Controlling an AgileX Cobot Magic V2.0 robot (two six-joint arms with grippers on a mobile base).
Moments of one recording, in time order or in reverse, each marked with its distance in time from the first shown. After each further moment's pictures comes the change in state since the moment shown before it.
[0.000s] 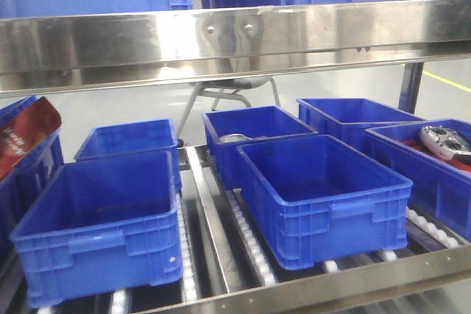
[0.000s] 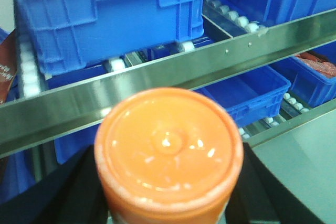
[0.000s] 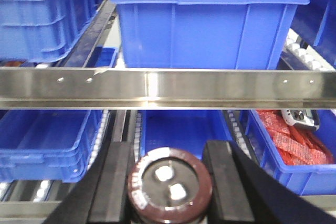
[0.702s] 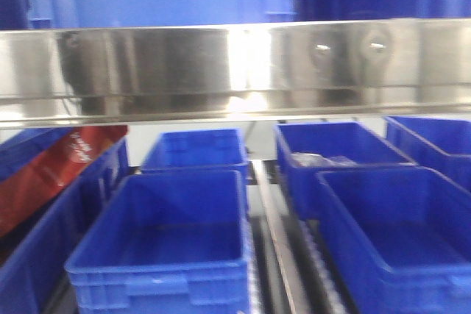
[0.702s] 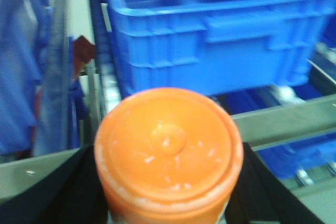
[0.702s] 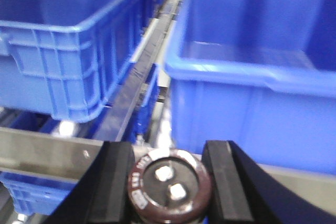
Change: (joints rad) left arm 0.000 0.003 0.000 0.000 0.000 0.000; right arm 0.000 0.000 0.000 0.000 0.000 0.000
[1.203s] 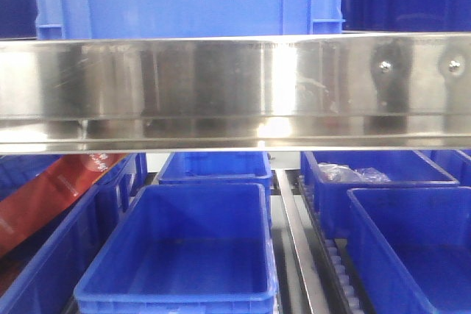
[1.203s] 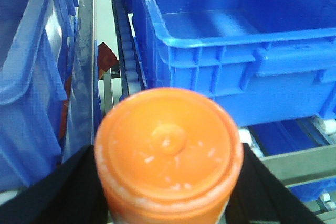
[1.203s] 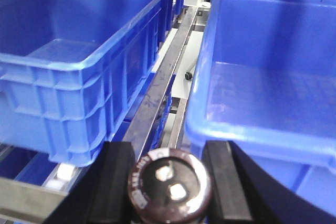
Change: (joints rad) left arm 0.000 0.000 0.000 0.000 0.000 0.000; right arm 0.000 0.000 0.000 0.000 0.000 0.000
